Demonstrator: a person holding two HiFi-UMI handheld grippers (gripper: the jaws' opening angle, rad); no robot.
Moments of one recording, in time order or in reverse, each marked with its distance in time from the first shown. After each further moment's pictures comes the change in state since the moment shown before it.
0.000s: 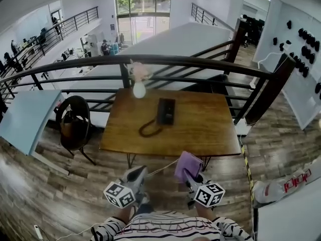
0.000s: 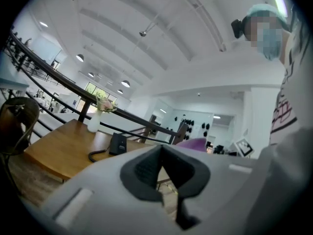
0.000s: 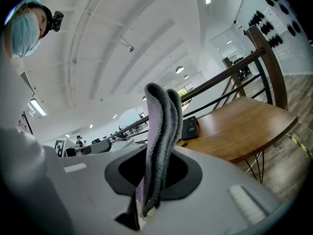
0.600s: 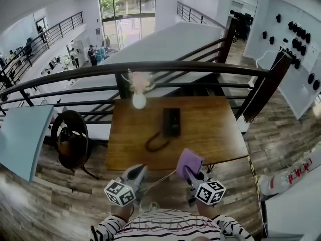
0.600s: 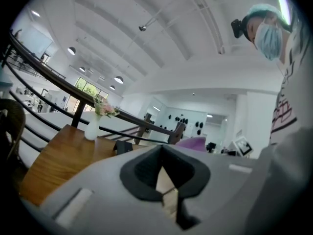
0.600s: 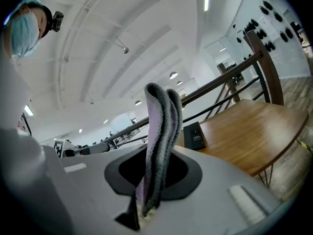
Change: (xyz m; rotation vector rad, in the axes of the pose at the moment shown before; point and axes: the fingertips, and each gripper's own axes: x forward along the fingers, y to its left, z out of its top) left arm 0.031 0.154 0.078 0.010 0.040 -0.115; right arm 0.156 0.024 0.037 0.012 -0.084 -0.100
